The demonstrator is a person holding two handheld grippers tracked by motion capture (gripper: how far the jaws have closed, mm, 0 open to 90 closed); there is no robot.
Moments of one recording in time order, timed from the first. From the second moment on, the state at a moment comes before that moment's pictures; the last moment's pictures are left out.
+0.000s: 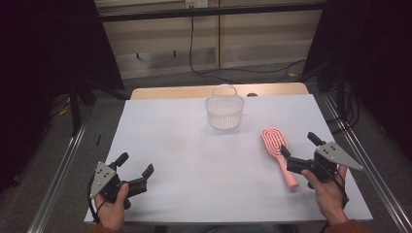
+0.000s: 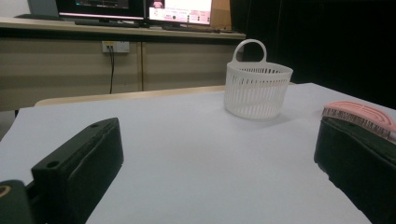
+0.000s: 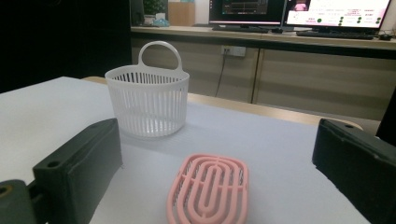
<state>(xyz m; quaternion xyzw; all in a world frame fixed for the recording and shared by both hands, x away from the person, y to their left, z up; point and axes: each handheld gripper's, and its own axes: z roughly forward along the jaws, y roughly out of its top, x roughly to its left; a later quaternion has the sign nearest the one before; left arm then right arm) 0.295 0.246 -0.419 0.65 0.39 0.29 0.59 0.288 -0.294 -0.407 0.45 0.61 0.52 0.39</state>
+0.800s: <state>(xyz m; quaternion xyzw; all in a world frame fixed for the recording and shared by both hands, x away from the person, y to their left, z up) 0.294 0.245 -0.420 0.65 0.38 0.29 0.59 0.333 -0.279 -0.385 0.46 0.67 0.49 0.32</state>
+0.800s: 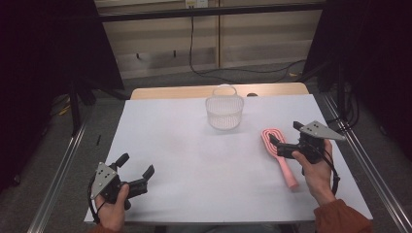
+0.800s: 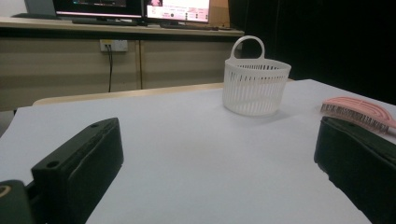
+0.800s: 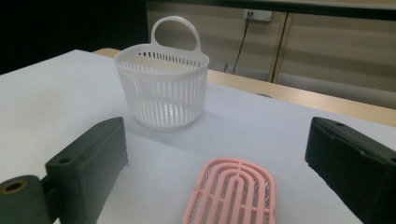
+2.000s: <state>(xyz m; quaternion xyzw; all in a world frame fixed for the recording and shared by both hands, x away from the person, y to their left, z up) 0.296 0.245 -0.421 0.66 0.38 0.29 0.58 0.388 -0.279 -0.375 0.52 0.77 0.33 0.17</state>
